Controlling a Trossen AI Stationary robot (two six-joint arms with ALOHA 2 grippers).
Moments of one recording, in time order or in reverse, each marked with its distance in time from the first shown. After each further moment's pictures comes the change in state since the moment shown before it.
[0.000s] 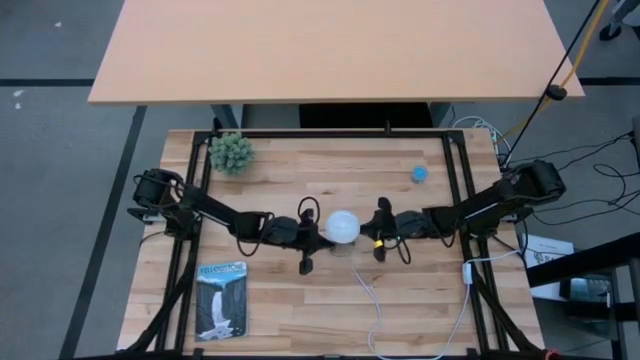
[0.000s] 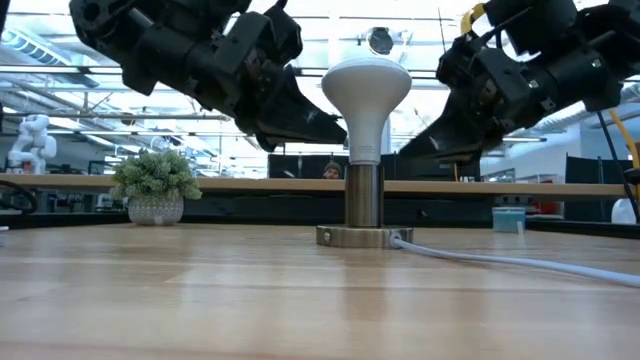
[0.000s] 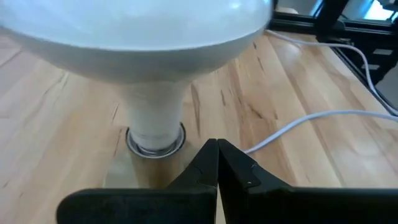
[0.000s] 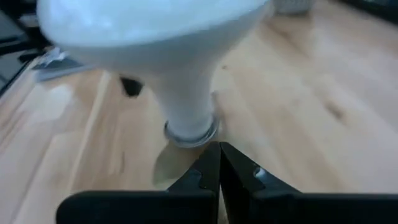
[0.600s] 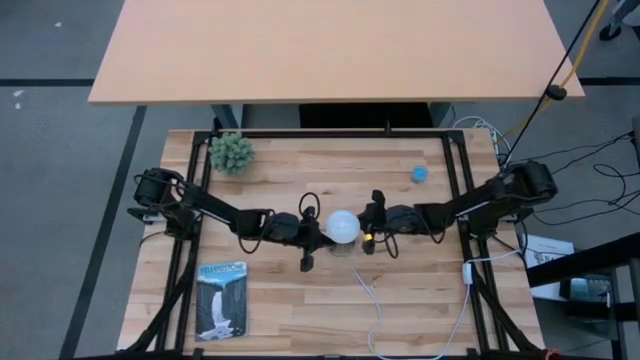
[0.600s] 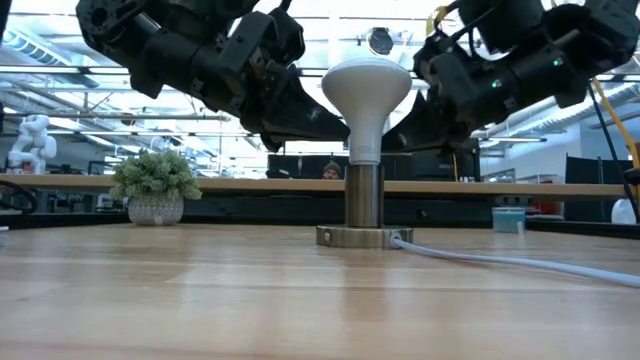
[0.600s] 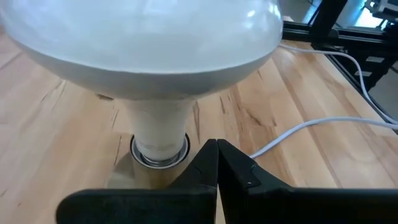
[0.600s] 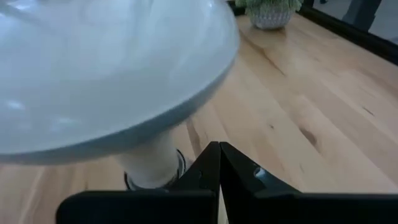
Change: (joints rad) left arm 0.024 0.003 0.000 0.023 0.044 0.002; right arm -0.058 0.065 0.094 -0.003 0.047 -0.063
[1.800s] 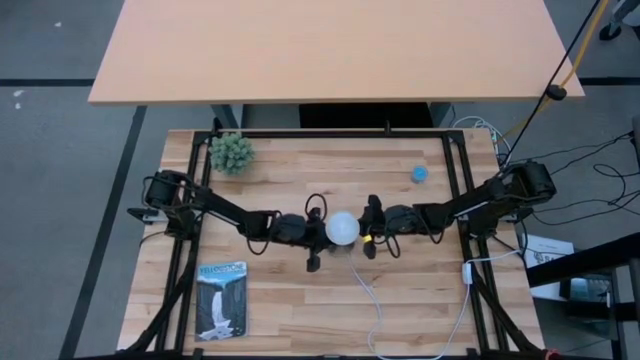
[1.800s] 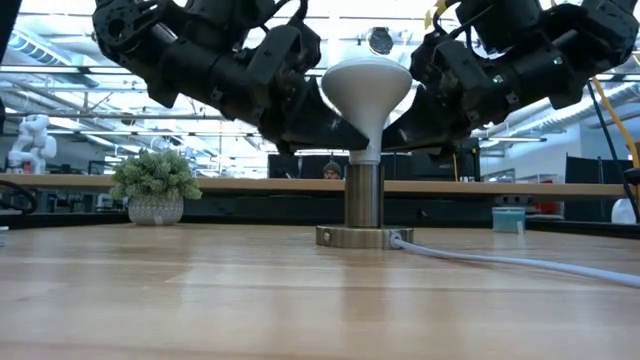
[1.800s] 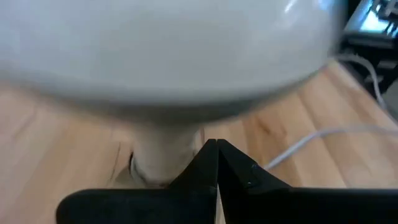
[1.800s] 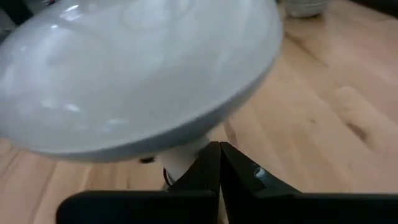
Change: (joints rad) left arm 0.012 0.086 0.055 0.043 -0.009 -0.002; right arm 0.000 0.015 0.009 0.010 -0.118 0.064
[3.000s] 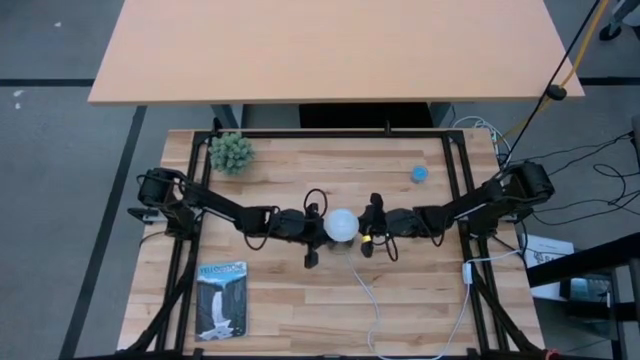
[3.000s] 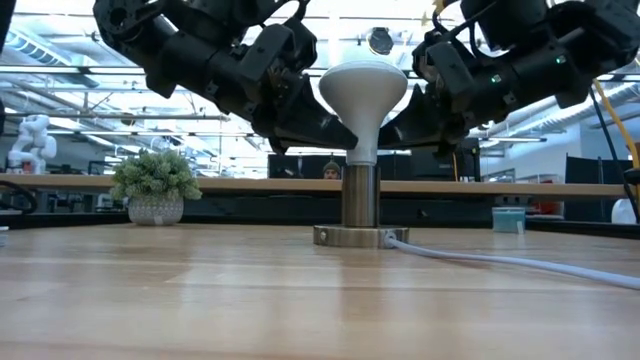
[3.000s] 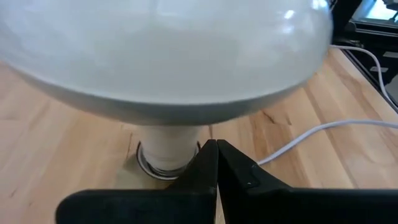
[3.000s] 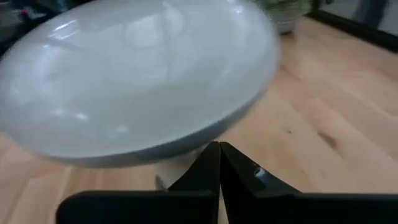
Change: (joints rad) left arm 0.021 -0.062 0.000 -0.117 0.021 0.002; right arm 0.029 0.018 0.000 0.044 0.139 -0.005
